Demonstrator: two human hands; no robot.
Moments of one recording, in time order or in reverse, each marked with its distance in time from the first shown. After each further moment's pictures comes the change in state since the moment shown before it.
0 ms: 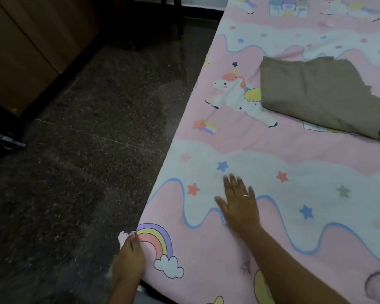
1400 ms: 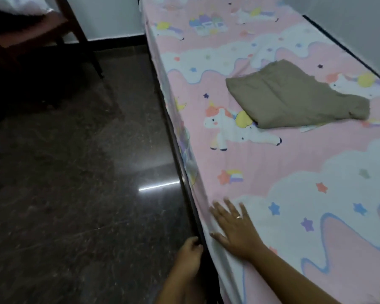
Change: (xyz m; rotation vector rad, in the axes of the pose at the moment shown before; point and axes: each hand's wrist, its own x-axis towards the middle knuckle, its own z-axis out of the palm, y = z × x) left_hand 0.222 0.192 -0.057 0.180 -0.764 0.353; right_hand 0.146 -0.156 0.013 -0.036 -0.004 0.138
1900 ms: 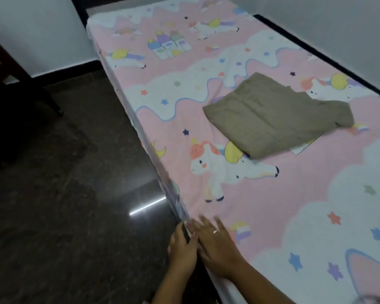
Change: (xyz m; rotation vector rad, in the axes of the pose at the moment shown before) left_hand 0.083 0.180 -0.064 0.248 0.097 0.247; right_hand 0.149 -0.011 -0.025 0.179 0.087 0.149
